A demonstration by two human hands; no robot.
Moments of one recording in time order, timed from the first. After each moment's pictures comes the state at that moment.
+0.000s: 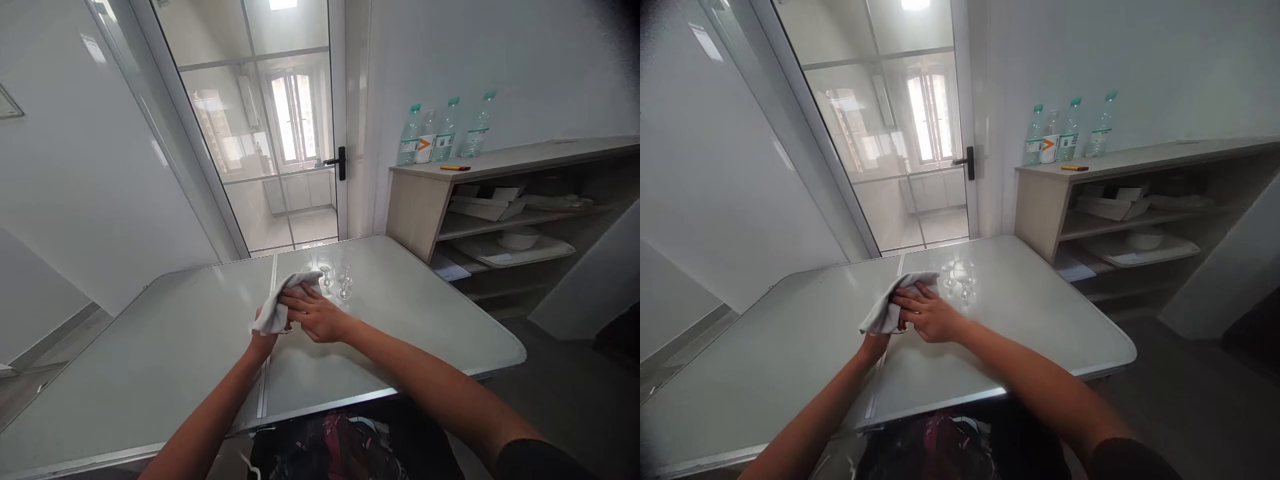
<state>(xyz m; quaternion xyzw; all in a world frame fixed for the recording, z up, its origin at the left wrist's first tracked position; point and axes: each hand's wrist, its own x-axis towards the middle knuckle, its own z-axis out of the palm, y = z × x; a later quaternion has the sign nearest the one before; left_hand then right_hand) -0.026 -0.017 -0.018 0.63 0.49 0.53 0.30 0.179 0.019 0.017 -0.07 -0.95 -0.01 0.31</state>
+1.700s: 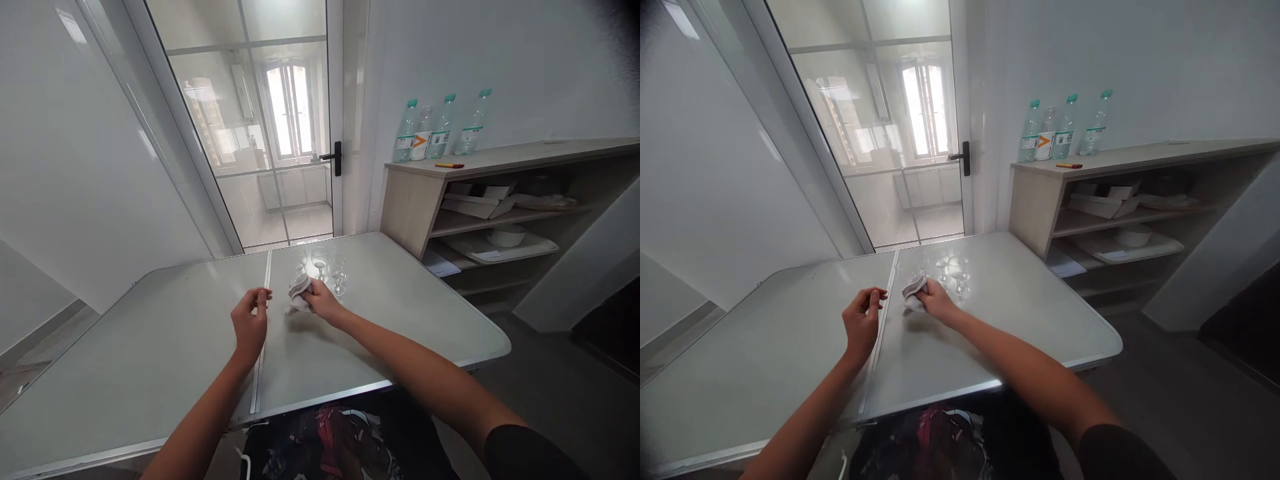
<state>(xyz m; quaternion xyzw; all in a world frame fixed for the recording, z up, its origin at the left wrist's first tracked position) -0.011 -0.037 0.014 0.59 0.54 0.59 0.08 0.162 0.045 -0.009 -0.26 -0.65 0.53 0.48</state>
